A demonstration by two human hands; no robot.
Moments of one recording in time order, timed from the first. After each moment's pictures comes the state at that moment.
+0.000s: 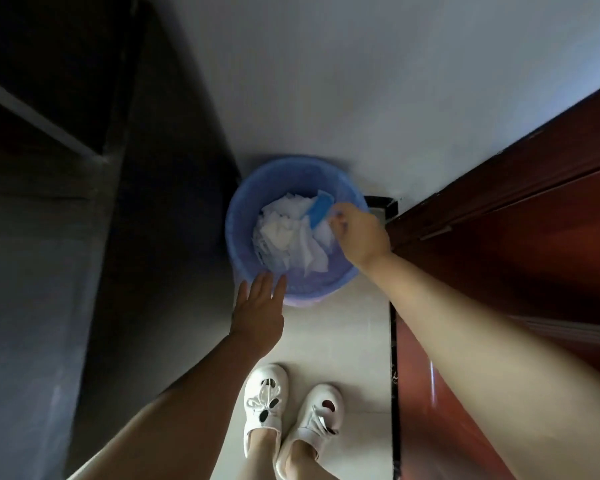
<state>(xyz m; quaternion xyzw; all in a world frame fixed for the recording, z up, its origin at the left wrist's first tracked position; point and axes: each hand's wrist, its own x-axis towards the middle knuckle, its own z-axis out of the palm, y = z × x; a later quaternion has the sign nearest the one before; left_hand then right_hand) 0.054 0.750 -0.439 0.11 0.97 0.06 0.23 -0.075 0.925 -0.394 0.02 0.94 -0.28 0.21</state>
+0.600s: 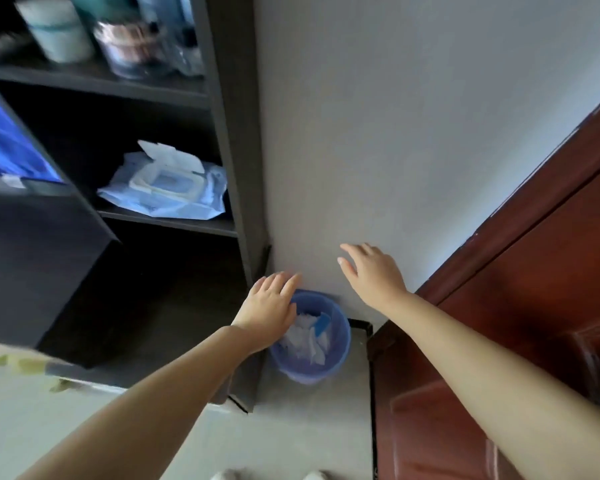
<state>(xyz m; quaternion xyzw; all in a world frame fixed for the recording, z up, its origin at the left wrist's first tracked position) 0.054 0.703 -0.009 0.12 0.98 0.13 -0.03 -0.021 0.901 0.031 -0.19 0.98 -0.11 0.01</state>
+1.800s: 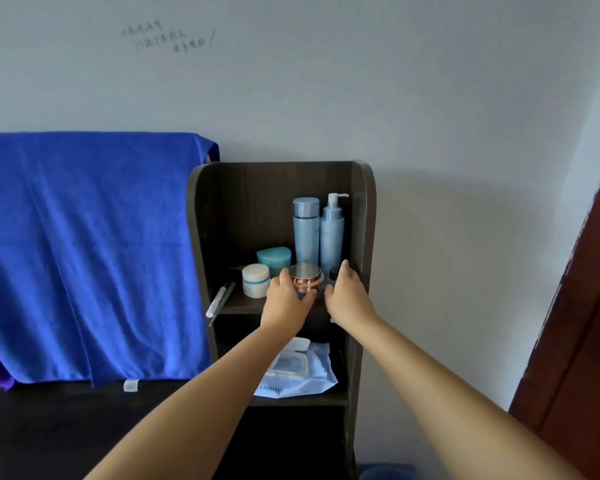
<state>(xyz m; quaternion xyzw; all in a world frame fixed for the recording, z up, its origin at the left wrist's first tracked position) -0.022 0.512 0.247 0.00 0.90 0.39 -0.18 -0.035 0.628 0.252 -0.02 0.92 -0.36 -0.13</state>
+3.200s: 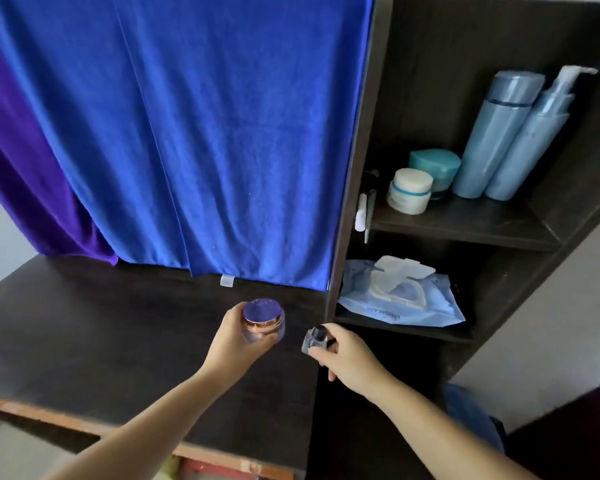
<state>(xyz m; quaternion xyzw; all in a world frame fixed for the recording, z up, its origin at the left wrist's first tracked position) 0.078 0.248 0.082 -0.11 0.83 0.54 -0.10 0.042 0.441 0.077 -0.11 0.86 -0.47 0.19</state>
